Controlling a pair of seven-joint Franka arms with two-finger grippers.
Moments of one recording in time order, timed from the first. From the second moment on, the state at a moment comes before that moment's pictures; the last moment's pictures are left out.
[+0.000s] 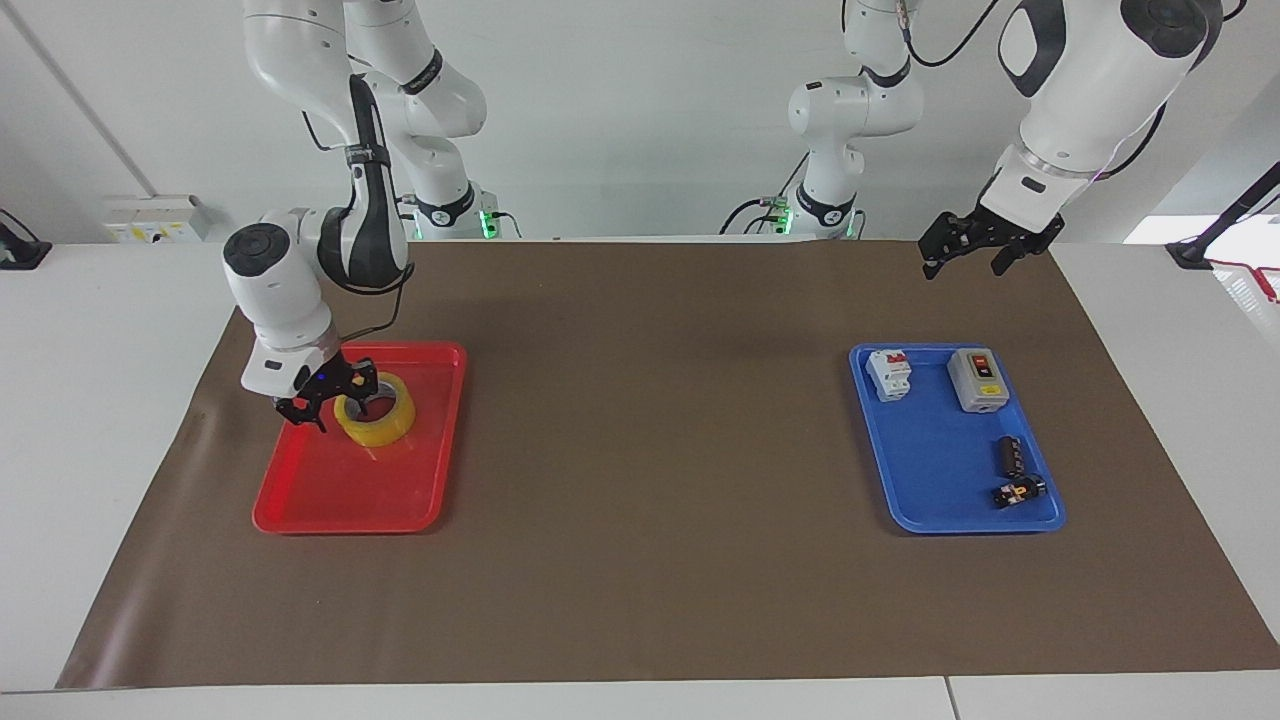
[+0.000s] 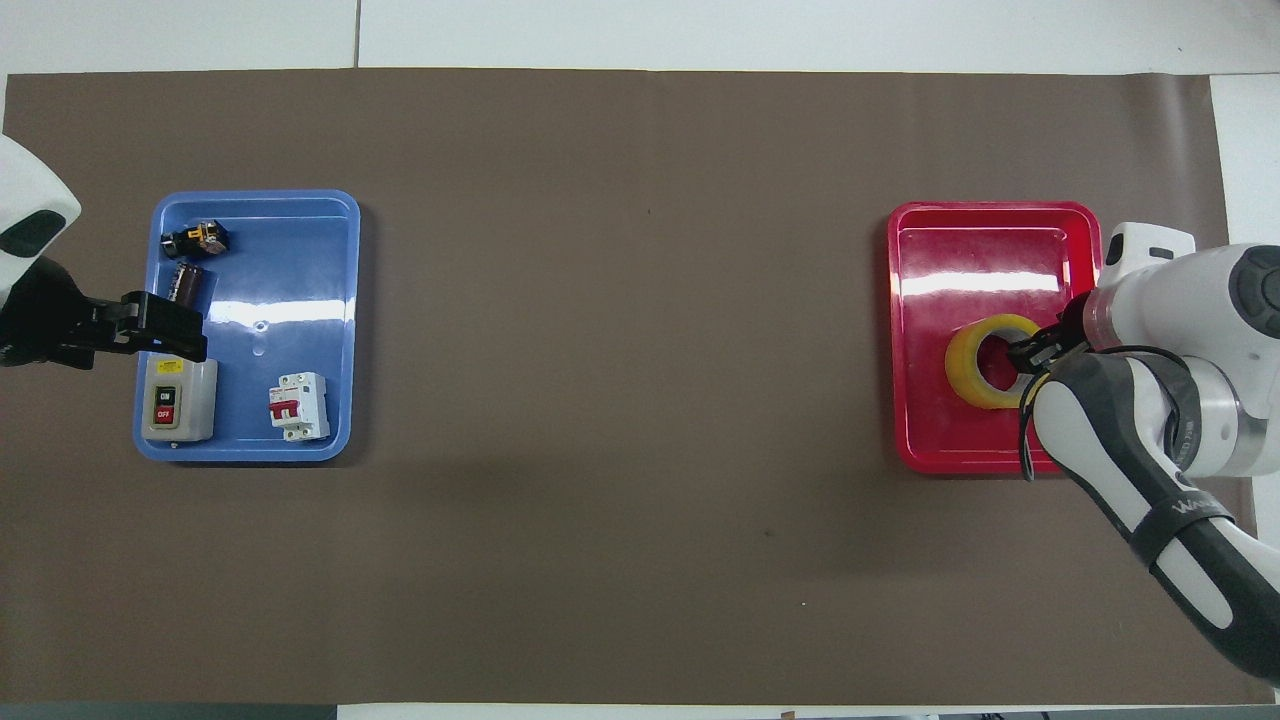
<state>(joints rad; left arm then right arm) 0.00 -0.07 -0.11 -1.70 -0.01 1.54 -0.08 -0.13 0.12 0.03 -2.18 -0.11 2.36 -0.56</state>
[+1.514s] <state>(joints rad) 0.01 -0.07 -0.10 -1.70 -0.01 1.54 -0.08 -0.09 -0.05 0.03 -1.60 -0.04 1.48 0.00</state>
